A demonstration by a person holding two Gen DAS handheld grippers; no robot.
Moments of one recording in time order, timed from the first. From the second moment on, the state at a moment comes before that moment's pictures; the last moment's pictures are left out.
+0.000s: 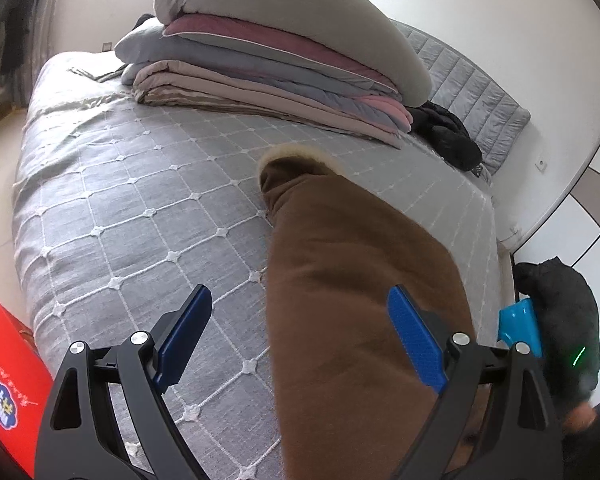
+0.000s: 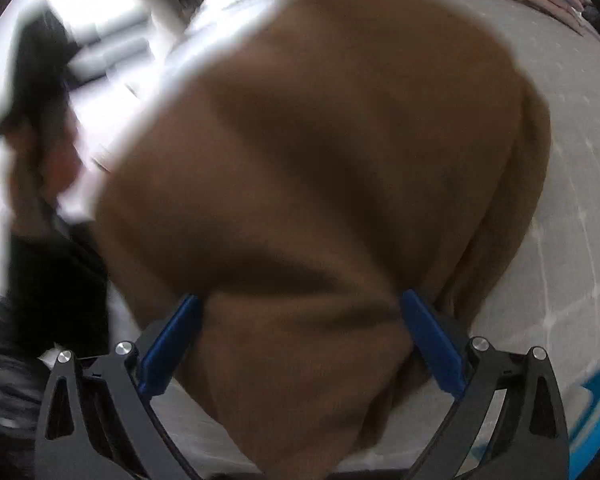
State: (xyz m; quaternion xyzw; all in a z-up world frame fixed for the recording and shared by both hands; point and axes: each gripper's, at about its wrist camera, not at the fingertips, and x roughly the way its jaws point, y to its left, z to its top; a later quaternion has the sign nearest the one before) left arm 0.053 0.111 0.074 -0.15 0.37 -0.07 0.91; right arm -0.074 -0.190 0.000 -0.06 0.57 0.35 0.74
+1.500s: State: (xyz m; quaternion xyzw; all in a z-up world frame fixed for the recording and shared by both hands) left arm 0.024 0.184 0.035 -0.25 0.41 -0.06 0.88; right arm -0.202 -0.174 0.077 0.04 0.33 0.24 0.91
